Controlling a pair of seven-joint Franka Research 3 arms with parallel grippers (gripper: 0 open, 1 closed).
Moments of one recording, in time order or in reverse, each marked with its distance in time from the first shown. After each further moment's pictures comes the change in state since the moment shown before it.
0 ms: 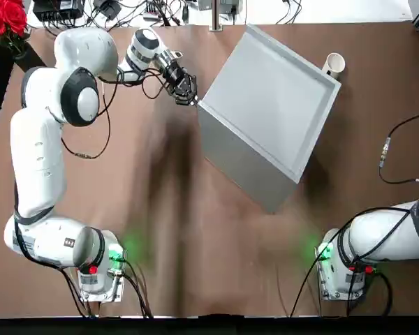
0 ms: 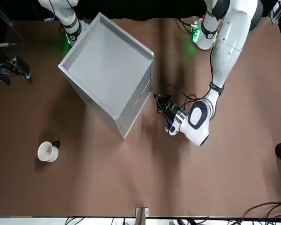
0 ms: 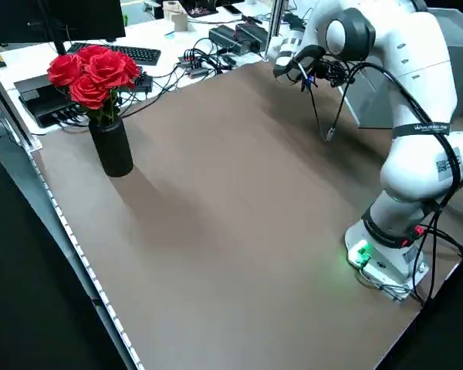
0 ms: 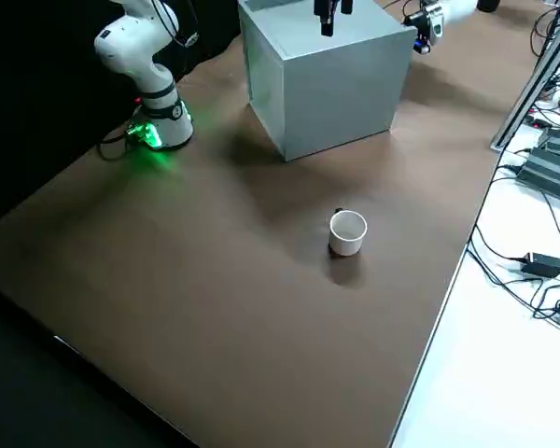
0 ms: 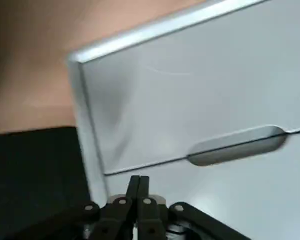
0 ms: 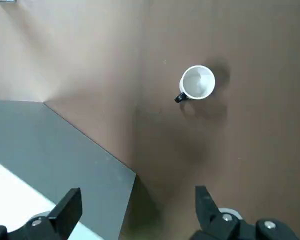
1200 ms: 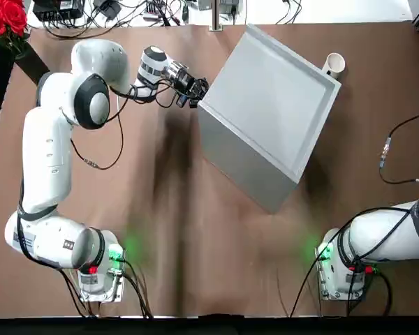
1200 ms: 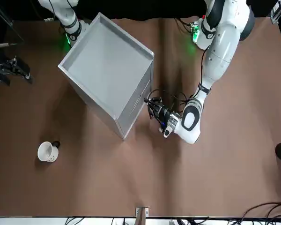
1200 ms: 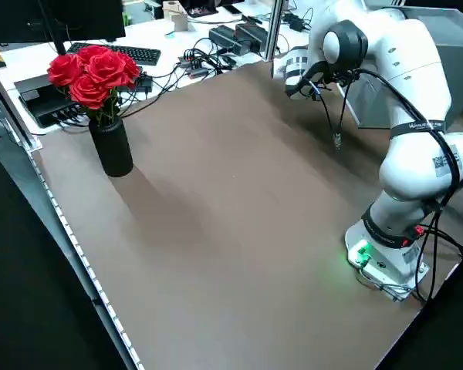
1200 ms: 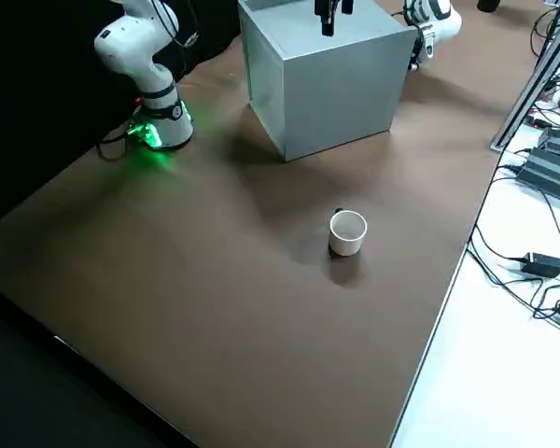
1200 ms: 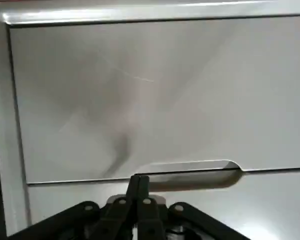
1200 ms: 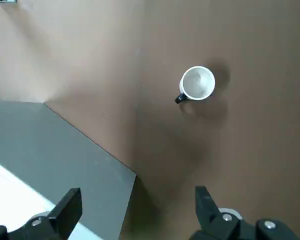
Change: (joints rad) left arm -0.051 0.094 0.002 0.012 -0.233 0.060 -0.145; right arm 0.000 0.000 0.000 0.000 0.000 0.002 0.000
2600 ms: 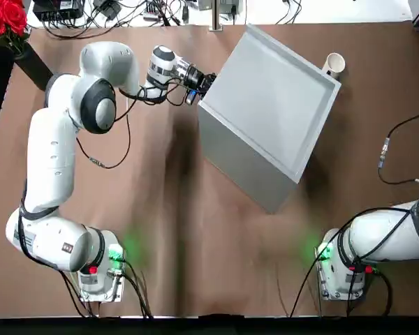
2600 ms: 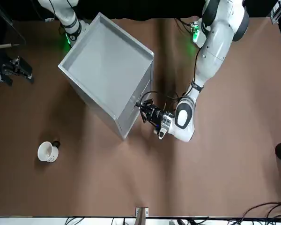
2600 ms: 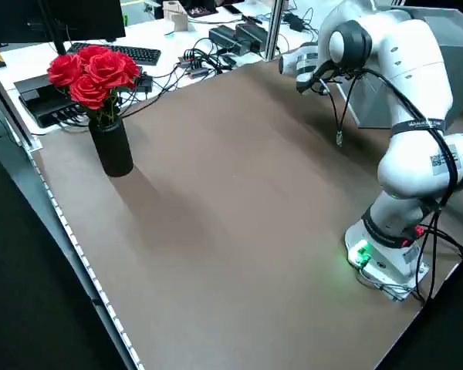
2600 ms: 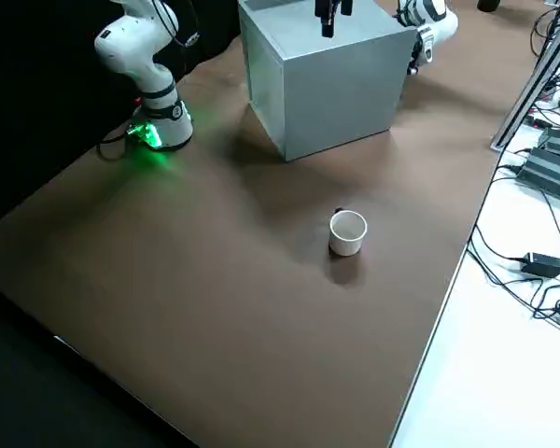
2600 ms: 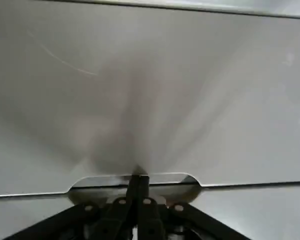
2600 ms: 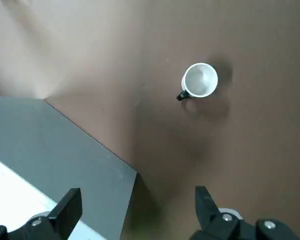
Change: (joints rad) left arm -0.073 0.014 -0.004 0.050 -0.092 0.137 -0.094; right arm 0.010 0.001 -0.002 -0.008 0.000 -0.005 0.000
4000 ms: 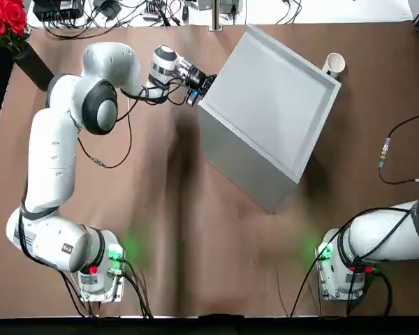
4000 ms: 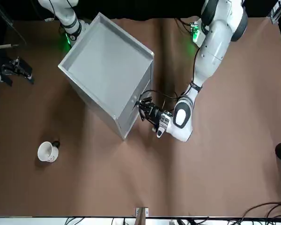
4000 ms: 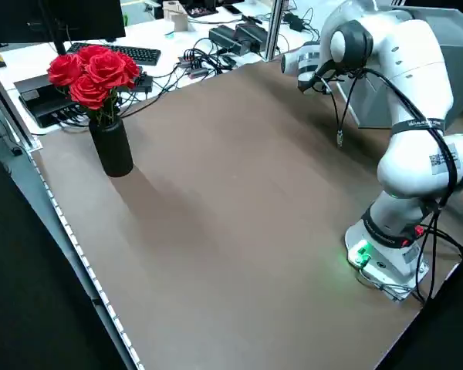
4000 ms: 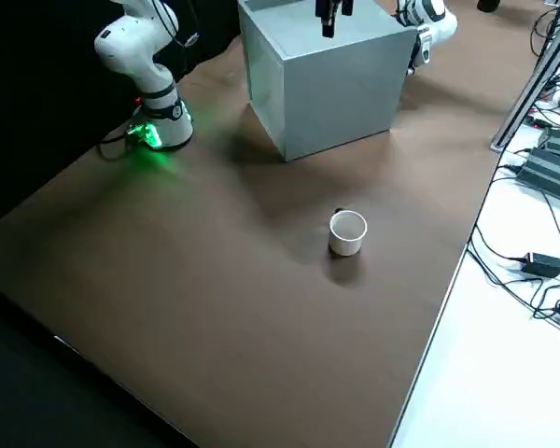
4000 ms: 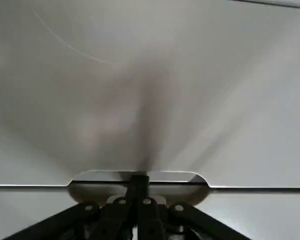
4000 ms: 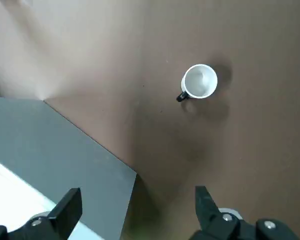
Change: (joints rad) left arm -0.015 0.002 0.005 0.012 -0.001 -0.024 -0.058; right arm 0.001 0.000 -0.001 0.000 -0.001 0.005 0.000
